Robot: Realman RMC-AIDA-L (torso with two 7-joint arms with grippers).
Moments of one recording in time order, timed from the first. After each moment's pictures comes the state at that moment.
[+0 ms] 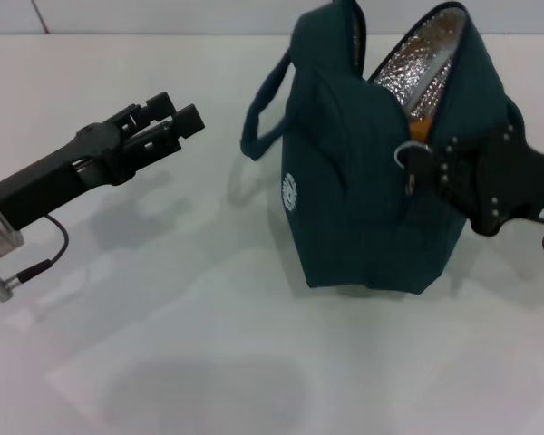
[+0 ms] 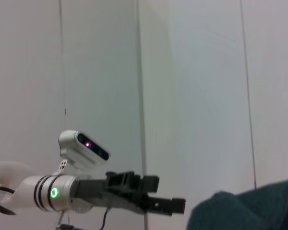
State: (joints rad) left arm -0.33 -2.07 0.94 0.56 1.32 1.57 -1.49; right arm 0.38 2.00 -1.23 -0.66 -1.24 -1.56 1.03
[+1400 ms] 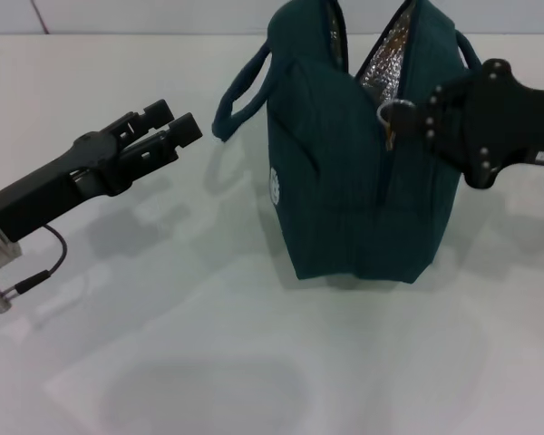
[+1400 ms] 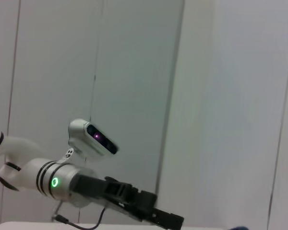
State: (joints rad) left arm -0.31 -2.08 0.93 0.55 1.33 1.60 -1.47; right arm 0.41 2.00 -1.18 -0.98 -1.41 -1.52 1.22
